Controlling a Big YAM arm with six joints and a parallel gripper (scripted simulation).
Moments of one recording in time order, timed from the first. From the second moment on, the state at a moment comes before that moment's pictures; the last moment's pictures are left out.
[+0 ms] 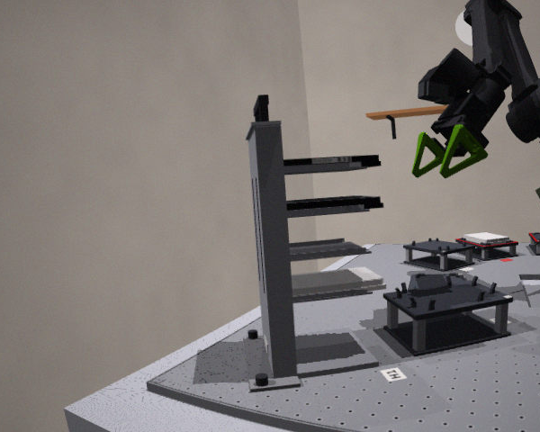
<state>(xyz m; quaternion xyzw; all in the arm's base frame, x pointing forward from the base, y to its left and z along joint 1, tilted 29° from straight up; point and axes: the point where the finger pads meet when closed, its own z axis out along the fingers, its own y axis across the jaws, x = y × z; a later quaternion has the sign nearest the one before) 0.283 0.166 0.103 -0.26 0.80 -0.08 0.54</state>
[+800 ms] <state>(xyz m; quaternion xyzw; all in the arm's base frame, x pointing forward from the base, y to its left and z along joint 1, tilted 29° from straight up) 0.257 0.230 0.078 -0.27 0.80 -0.07 0.54</state>
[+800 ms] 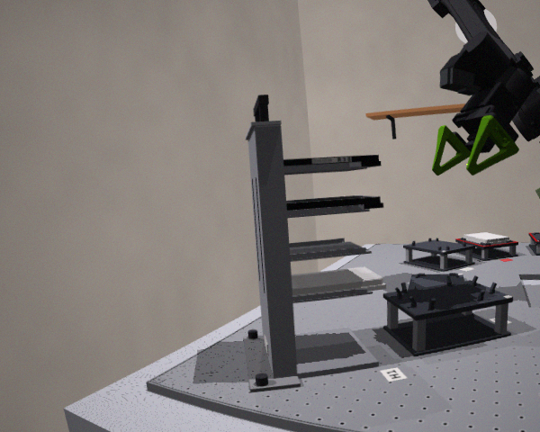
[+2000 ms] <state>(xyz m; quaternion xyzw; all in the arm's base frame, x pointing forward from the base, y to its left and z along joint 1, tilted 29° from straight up) 0.228 0.243 0.136 -0.26 0.80 -0.07 0.54</state>
